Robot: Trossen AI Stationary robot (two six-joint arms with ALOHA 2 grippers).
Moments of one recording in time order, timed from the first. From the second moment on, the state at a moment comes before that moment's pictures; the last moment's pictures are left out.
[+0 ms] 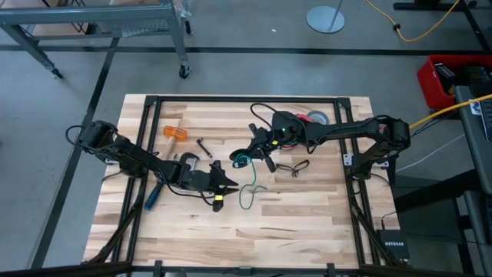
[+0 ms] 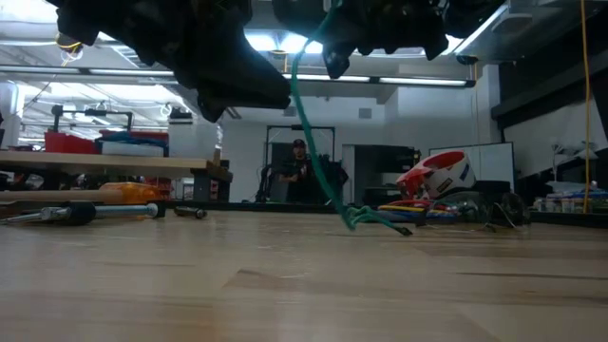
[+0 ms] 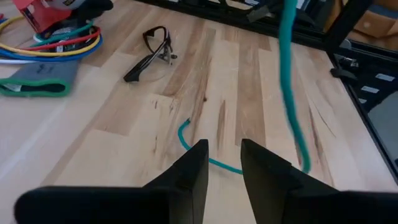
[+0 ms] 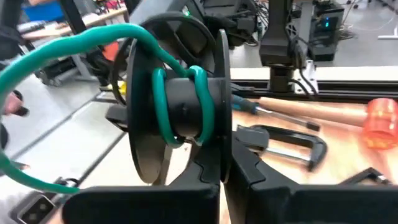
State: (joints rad) left arm -0.32 1.53 0.69 0.39 -0.33 -0.39; right arm -0.17 1.57 1.00 0.32 -0.58 0.01
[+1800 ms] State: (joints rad) left arm -0.25 1.53 0.69 0.22 -0.35 -0.44; right arm -0.17 1.57 1.00 -0.11 -0.29 -0.16
